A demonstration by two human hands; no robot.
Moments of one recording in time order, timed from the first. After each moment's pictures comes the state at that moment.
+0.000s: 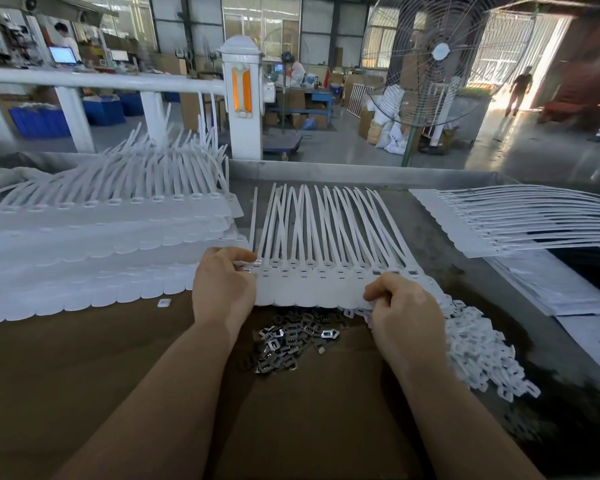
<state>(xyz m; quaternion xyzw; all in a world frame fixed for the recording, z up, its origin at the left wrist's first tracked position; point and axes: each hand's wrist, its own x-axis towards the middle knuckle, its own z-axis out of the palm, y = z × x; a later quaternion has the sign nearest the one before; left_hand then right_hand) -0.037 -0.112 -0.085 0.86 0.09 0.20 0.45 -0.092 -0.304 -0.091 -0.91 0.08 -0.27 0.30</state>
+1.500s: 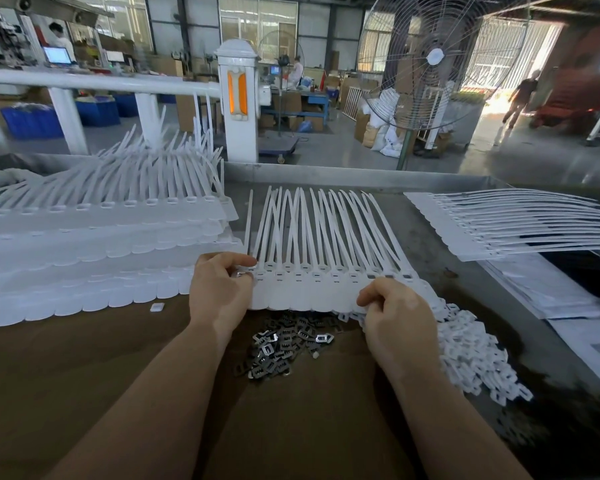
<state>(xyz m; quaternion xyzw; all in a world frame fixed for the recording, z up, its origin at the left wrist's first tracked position) -0.030 -0.109 -0.093 0.84 0.07 0.19 0.51 -0.089 -0.304 -0.095 -0.91 0.07 -0.27 0.31</state>
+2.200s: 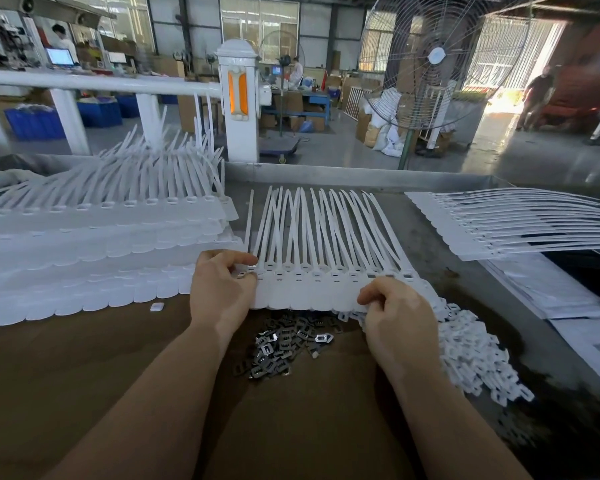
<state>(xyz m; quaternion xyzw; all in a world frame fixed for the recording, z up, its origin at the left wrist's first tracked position) -0.032 -0.111 -0.092 0.85 0.05 0.20 0.49 -0.090 -0.305 -0.094 -0.91 0.07 -0.28 0.31</state>
